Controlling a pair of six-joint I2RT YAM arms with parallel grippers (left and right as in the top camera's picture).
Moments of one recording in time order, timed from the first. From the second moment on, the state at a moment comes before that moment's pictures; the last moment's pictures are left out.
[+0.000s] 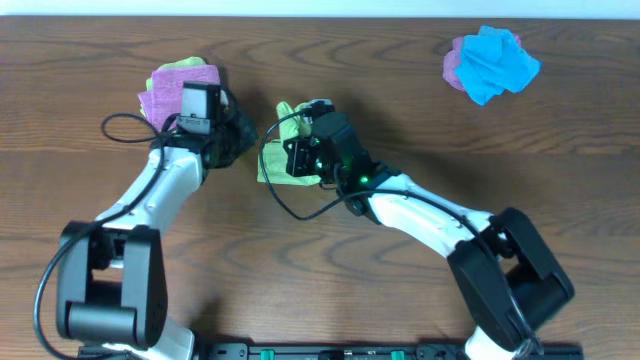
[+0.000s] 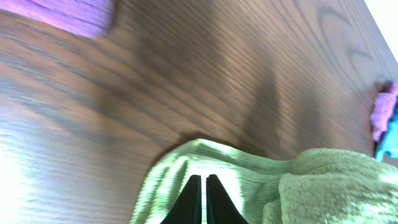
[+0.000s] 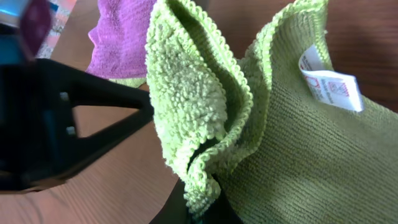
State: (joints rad) left arm -0.11 1.72 1.06 -0.29 0.28 -0.72; right arm 0.68 1.86 1.09 0.16 -0.15 0.66
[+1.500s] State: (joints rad) left arm -0.01 1.52 1.05 -0.57 0.29 -0.67; right arm 0.63 1.56 1.13 -0.45 -0.17 0.41
